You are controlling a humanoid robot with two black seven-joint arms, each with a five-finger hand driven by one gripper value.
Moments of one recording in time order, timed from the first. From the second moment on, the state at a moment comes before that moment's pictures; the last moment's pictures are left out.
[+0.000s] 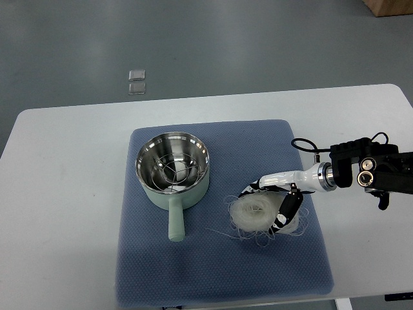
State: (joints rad) left arm -0.01 0.00 -0.04 -0.29 0.01 -0.03 0.15; right arm 1.08 -0.59 -0.17 1.33 -0.85 0.27 0.08
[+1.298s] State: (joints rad) left arm -0.01 0.00 -0.04 -0.30 0.01 -0.03 0.15; right arm 1.49 -0.49 0.04 1.24 -0.65 0.33 0.13
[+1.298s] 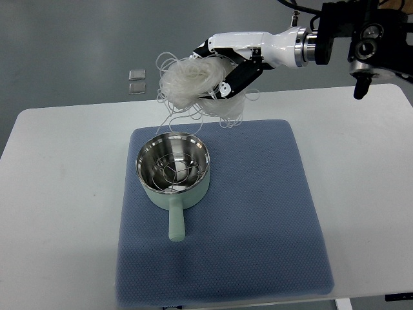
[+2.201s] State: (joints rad) left arm -0.01 0.00 -0.04 -0.29 0.01 -0.03 0.15; right arm 1.26 -0.01 -0.04 0.84 -0.82 0.28 0.14
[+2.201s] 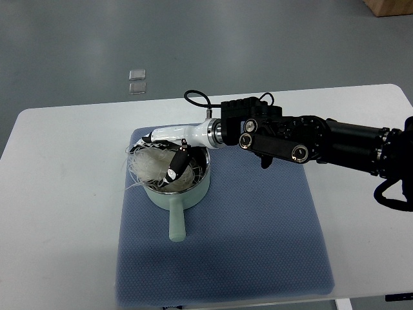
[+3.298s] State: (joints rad) left arm -0.01 0.00 -0.04 -0.30 0.01 -0.03 0.15; right arm 1.08 -0.24 0.72 0.85 -0.39 0.37 0.14
